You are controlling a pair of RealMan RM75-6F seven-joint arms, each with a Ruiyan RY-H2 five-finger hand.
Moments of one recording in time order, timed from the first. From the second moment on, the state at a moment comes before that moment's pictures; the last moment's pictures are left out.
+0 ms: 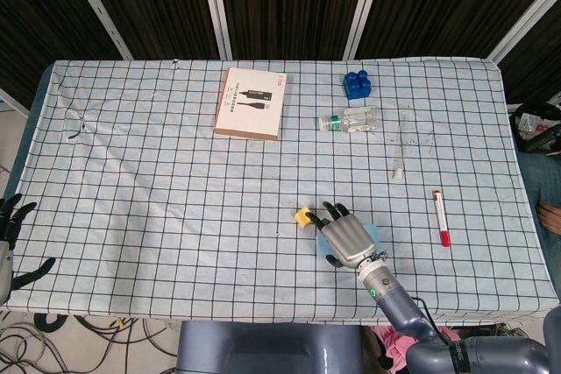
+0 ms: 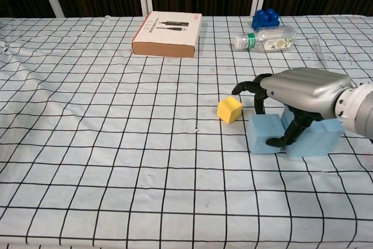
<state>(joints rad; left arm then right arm) -0.02 -1.15 -0.07 -1.69 1.51 1.60 0.11 0.70 -1.49 0.04 -1.77 -1.03 1.07 -0.68</state>
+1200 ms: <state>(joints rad) -0.02 -1.15 -0.07 -1.69 1.51 1.61 0.12 0.67 -1.47 0.03 -1.77 -1.06 1.08 -0.66</state>
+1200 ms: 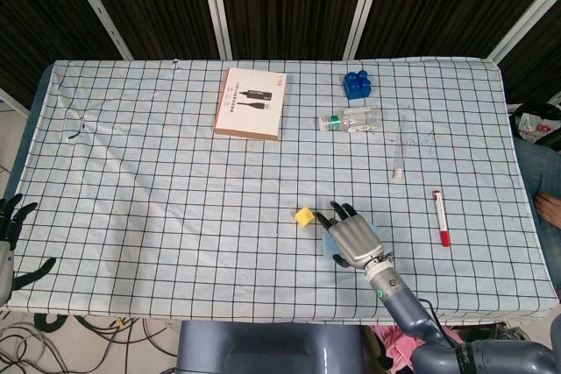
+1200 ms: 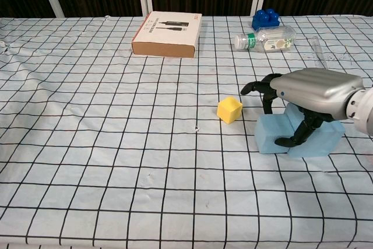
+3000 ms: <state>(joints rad) -0.02 -1.15 -0.07 -1.69 1.51 1.61 0.12 0.67 -1.44 0.01 -1.84 -1.04 1.08 -0.71</state>
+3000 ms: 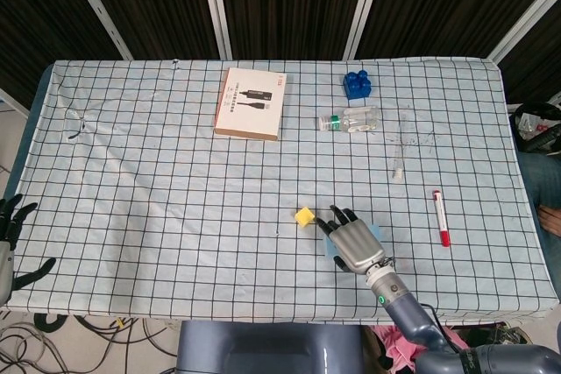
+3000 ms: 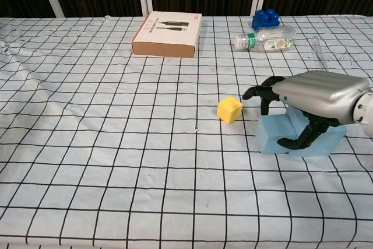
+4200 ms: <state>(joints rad) -0.02 -1.13 -0.06 -1.69 1.52 1.59 0.07 1.06 -1.70 0.42 -1.81 -0.15 1.39 -0.96</state>
